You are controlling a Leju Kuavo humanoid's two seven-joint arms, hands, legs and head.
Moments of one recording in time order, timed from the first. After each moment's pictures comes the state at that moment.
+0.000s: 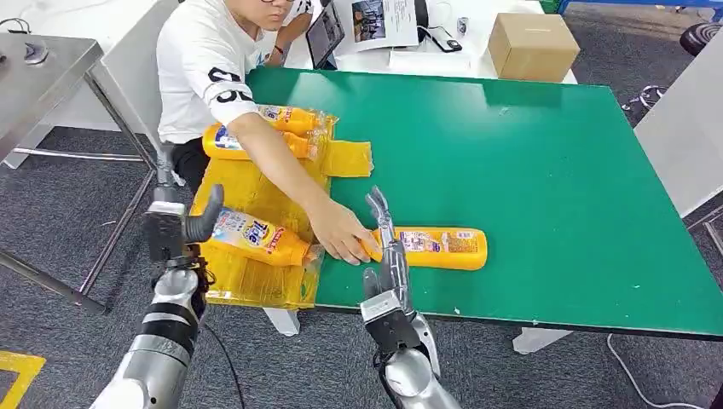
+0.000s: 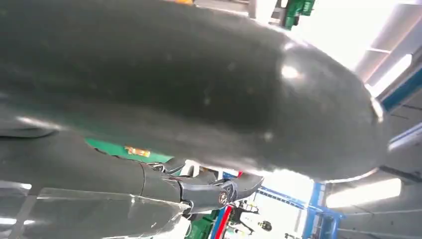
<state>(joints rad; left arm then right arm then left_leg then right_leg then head) -0.44 -0.18 0.16 -1.00 -0.03 0.41 -0.70 -0.11 0.26 0.50 -1.35 0.35 -0.43 -0.65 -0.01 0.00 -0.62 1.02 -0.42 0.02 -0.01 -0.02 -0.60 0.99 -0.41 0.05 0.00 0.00</state>
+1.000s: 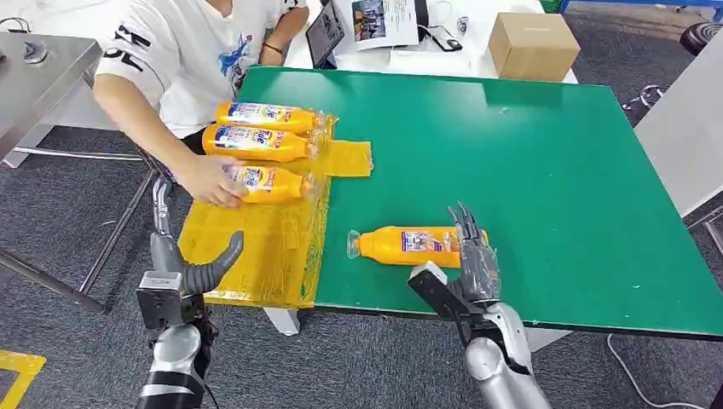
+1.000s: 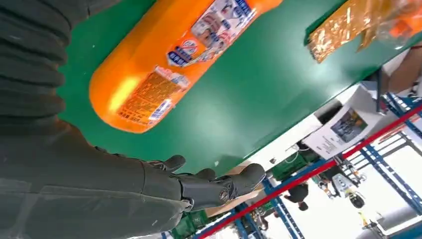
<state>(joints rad) -0.12 -0.25 0.07 -1.34 -0.10 0.37 -0.70 -0.14 0.01 0.25 -1.29 0.82 -0.42 -0.28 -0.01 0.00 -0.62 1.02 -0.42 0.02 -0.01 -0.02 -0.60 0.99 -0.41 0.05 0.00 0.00</state>
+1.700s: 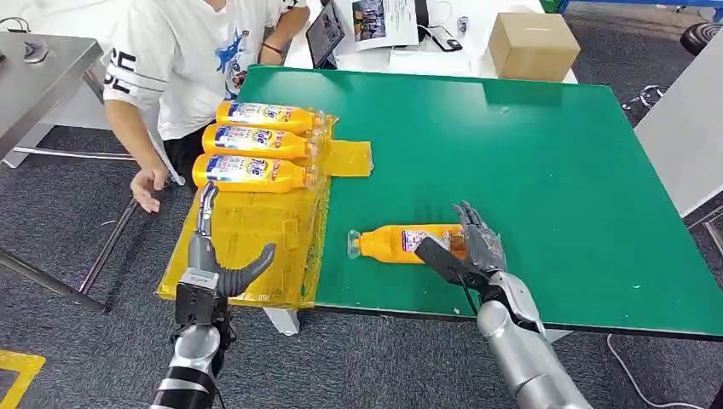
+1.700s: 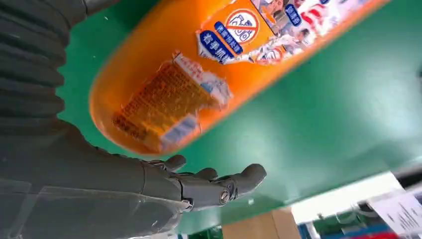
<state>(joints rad) -0.17 -0.25 0.02 -1.20 -0.16 0.31 -0.70 -0.41 -0.03 0.22 -0.89 0.91 -0.26 -0.19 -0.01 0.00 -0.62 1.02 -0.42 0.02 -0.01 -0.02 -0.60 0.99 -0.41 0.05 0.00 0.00</state>
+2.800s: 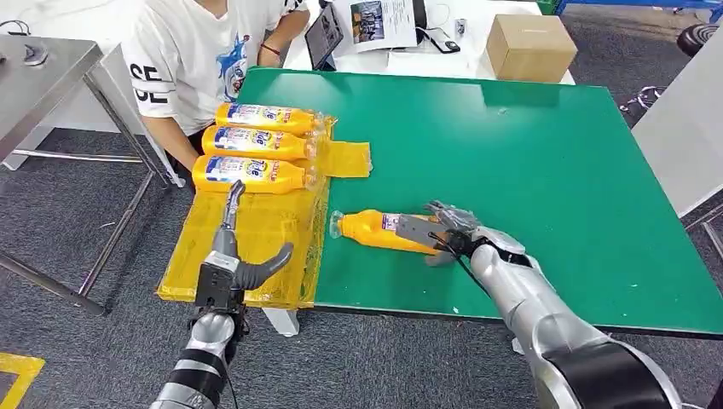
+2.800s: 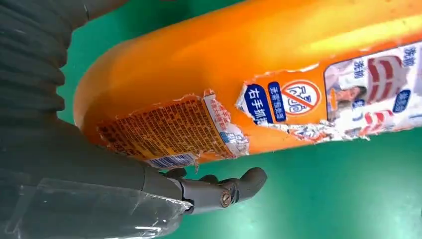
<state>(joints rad) -0.27 -0.25 0.01 -1.01 -0.14 0.27 -0.70 -0.78 -0.01 0.37 -0.44 0.91 0.14 -0.19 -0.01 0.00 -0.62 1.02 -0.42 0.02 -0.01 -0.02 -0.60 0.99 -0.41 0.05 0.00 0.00</state>
